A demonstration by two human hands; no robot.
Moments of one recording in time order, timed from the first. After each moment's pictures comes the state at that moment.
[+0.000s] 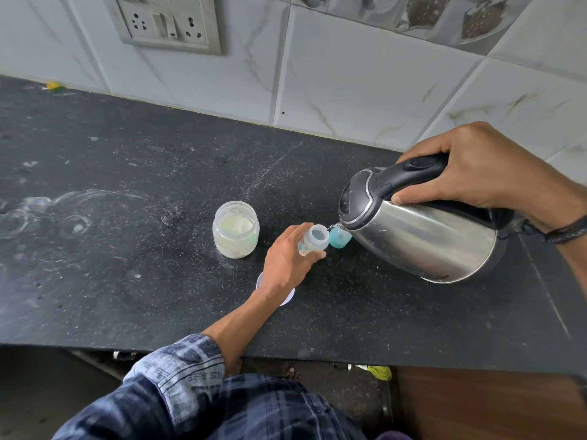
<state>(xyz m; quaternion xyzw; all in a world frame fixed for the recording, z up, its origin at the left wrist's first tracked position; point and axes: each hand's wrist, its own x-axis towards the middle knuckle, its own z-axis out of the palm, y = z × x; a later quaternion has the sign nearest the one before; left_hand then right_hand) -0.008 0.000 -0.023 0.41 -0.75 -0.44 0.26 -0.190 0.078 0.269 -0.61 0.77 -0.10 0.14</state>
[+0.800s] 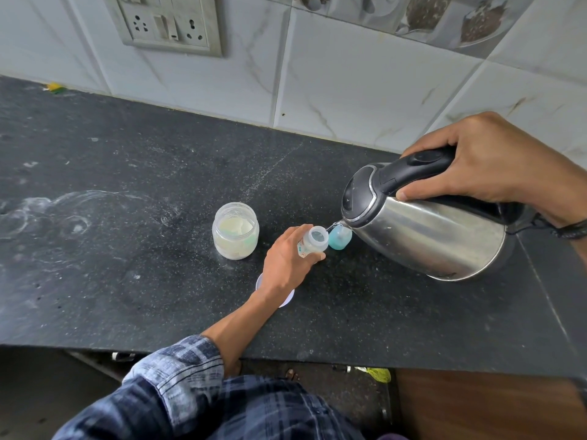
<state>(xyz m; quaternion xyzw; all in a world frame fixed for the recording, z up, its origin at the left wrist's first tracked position) -0.008 0.000 -0.026 0.41 -0.76 -0.44 0.26 -0.181 0.078 0.287 -0.61 0.78 -0.08 0.14</state>
